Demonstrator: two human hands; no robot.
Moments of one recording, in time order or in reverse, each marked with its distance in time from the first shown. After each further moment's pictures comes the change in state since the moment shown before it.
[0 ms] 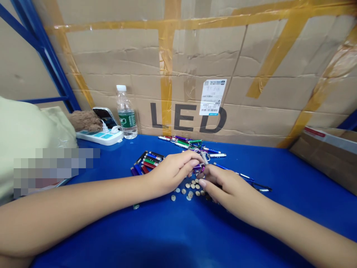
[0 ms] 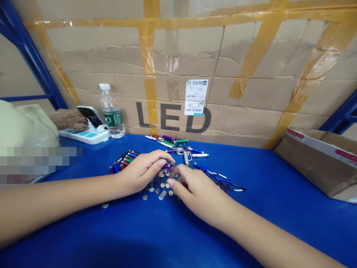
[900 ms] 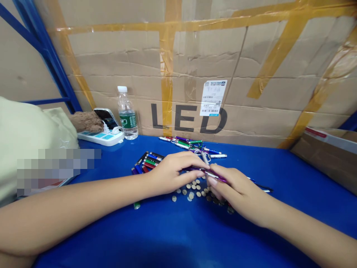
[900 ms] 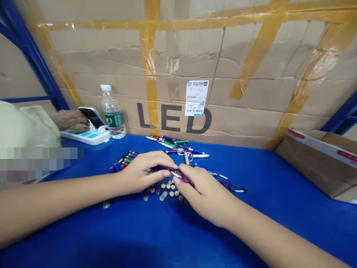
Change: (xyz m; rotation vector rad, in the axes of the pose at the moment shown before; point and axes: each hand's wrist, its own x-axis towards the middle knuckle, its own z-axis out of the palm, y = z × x) left_hand 0.002 -0.006 -0.001 0.001 0.047 0.279; right_hand -0.004 -0.002 -0.009 0.013 0.055 -0.105
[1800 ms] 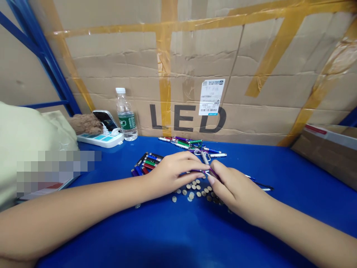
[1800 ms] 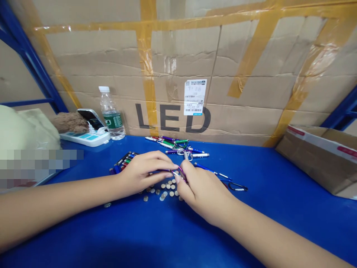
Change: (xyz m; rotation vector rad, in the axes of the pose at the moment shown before) left_hand -0.001 0.000 0.000 0.153 0.006 0.056; right_hand 0.000 0.006 0.008 -0.373 0.049 0.094
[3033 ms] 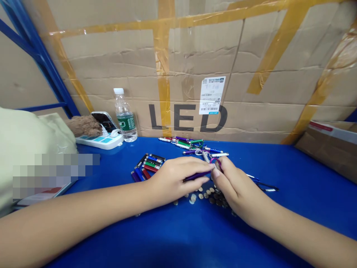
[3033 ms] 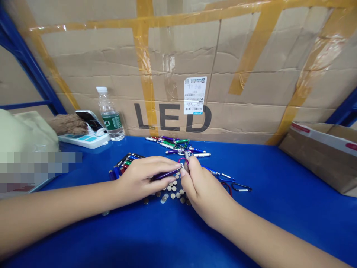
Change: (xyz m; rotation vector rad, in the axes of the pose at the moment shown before) left_hand 0.001 0.007 0.006 0.011 0.086 0.028; right_hand 0.002 -0.003 0.006 0.318 0.168 0.073
